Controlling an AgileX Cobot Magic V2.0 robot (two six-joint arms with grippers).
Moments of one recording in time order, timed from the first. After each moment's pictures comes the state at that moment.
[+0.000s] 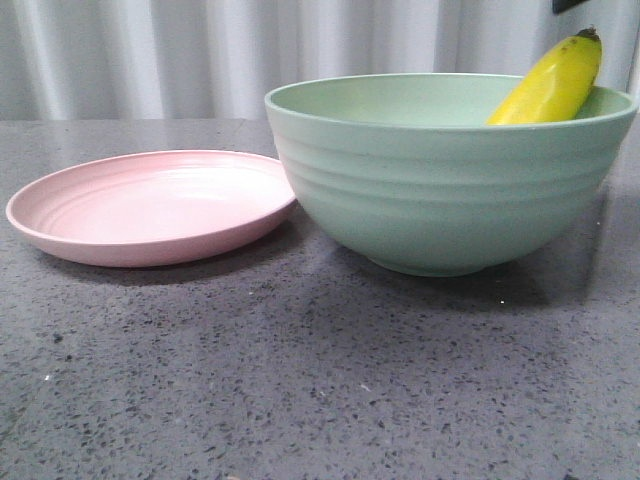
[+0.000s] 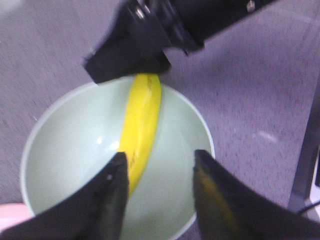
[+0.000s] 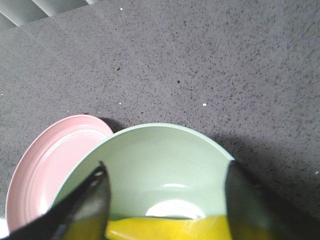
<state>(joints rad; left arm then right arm) -0.90 1.29 -1.34 -0.28 0.68 0.28 0.18 1.19 -1.03 0.47 0.50 -0.04</state>
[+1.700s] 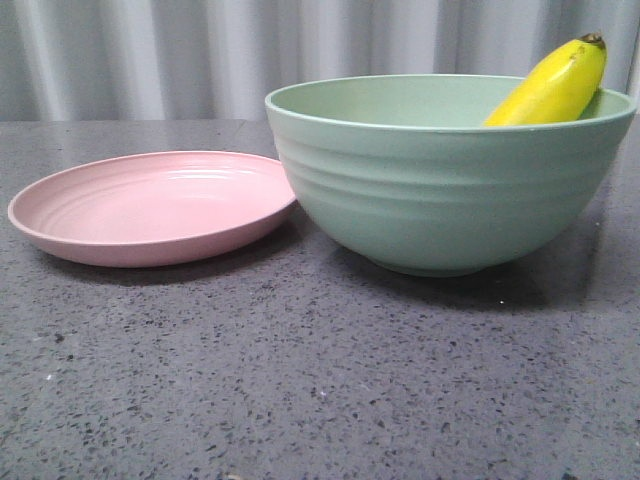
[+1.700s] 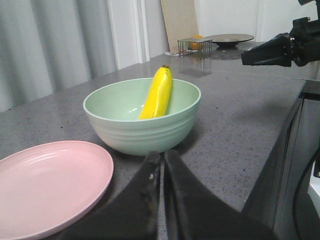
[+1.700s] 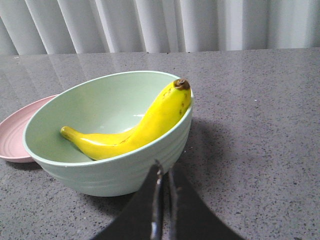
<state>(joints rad) -0.90 0.12 -0.34 -0.26 0.38 0.28 0.18 0.17 -0.33 0.33 0.40 -0.19</state>
